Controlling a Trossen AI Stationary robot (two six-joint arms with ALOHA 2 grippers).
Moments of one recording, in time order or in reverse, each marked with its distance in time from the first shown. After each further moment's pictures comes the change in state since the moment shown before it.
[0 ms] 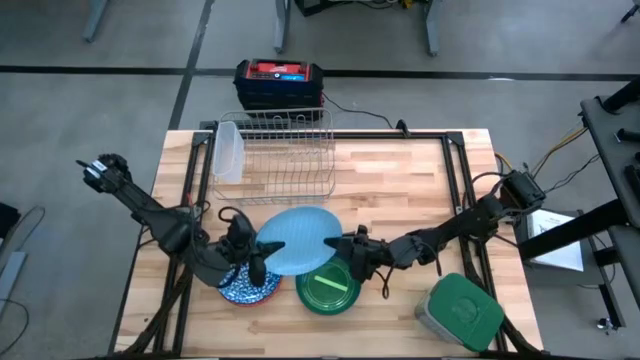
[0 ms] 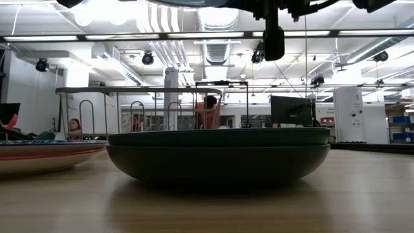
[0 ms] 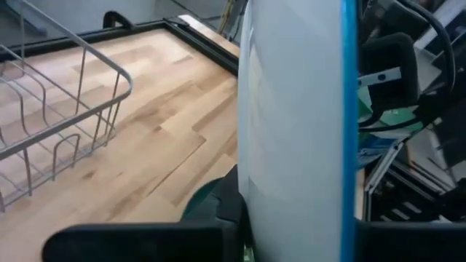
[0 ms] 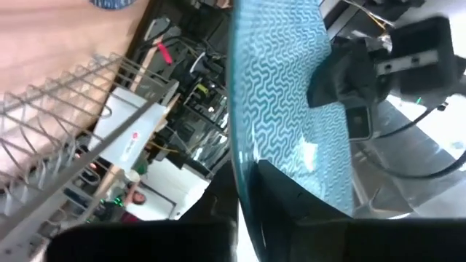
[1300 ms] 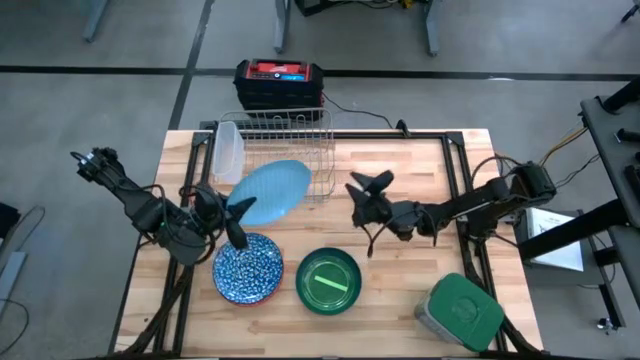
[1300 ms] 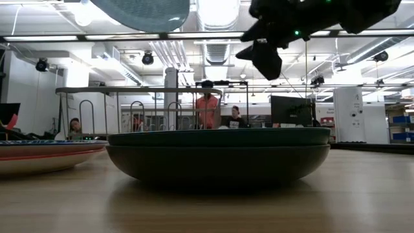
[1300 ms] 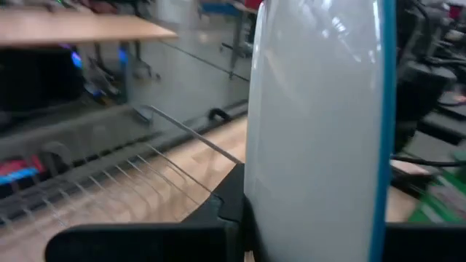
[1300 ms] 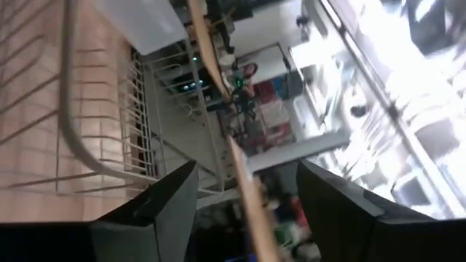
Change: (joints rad) left arm -0.001 -0.224 0.012 -0.298 -0.371 0.104; right arm -0.246 -0.150 -0.143 -0.009 0.323 1.015
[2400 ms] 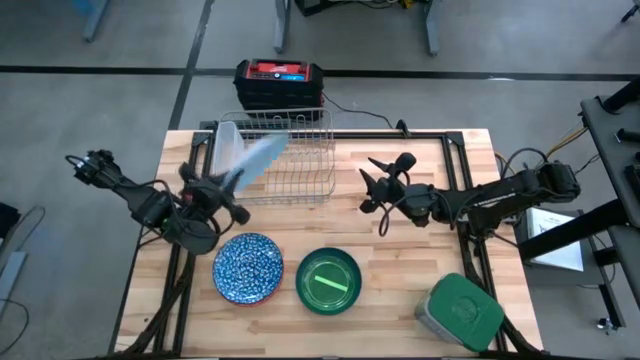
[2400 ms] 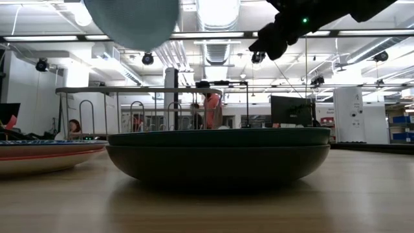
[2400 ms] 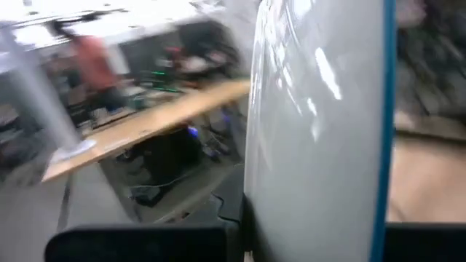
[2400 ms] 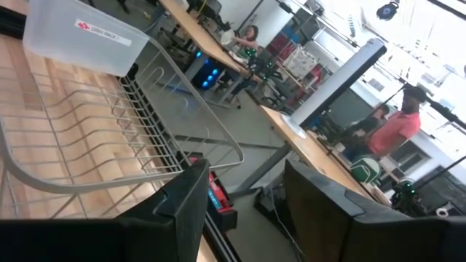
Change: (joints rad) left arm 0.082 0.016 -0.004 -0.065 -0.181 0.389; right arm -0.080 -0.223 -0.017 -0.299 -0.034 0.560
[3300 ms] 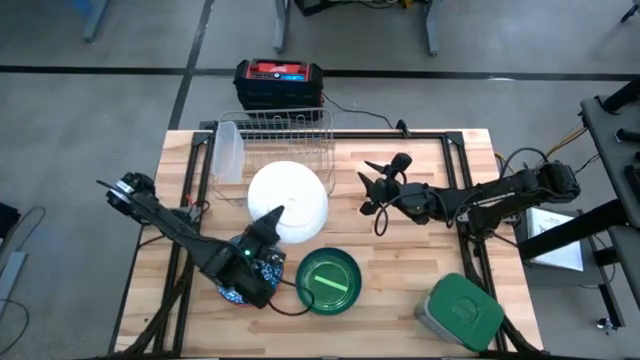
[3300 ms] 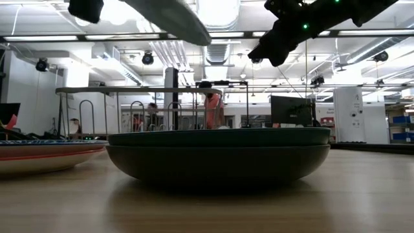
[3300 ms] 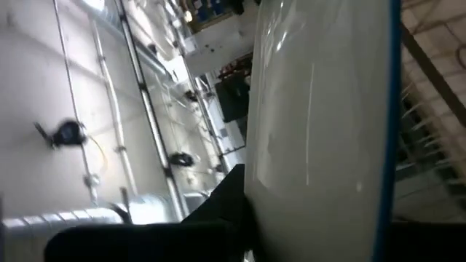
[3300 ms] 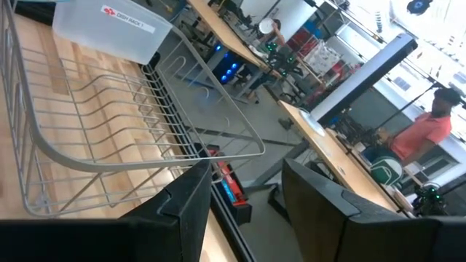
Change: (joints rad) left arm -0.038 0.576 0.270 -0.271 -0.115 1.101; right arm -0.025 0.001 -0.006 -0.082 -0.081 0.057
